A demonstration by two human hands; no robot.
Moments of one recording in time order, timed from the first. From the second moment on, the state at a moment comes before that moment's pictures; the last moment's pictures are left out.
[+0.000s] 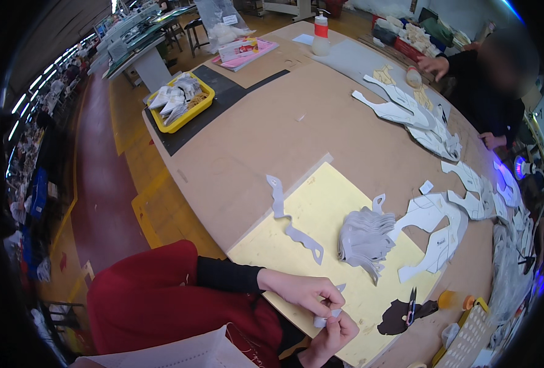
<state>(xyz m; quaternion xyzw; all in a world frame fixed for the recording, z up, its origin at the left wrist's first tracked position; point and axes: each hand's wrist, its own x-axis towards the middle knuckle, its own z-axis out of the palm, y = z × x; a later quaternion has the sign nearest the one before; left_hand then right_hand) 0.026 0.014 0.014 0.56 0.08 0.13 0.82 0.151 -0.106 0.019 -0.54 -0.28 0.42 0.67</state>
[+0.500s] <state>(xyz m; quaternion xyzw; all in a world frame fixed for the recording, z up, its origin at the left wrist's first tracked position) 0.020 0.018 0.023 0.60 0.09 0.17 0.77 0.207 -0.126 -0.055 -0.51 -0.34 0.44 0.66</state>
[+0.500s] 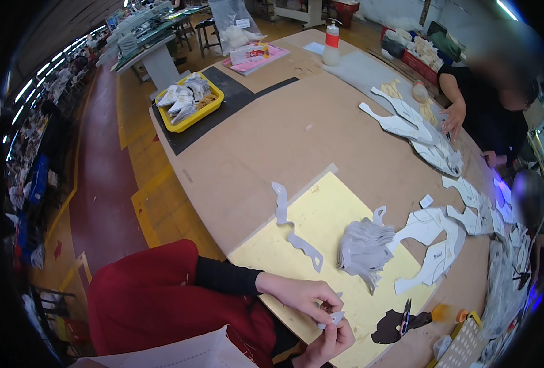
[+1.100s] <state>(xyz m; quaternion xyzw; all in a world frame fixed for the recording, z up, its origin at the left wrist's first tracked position) 0.022 0.018 0.026 0.47 0.25 0.20 0.82 0.149 -0.094 0.027 -0.51 -0.28 0.50 0.64</state>
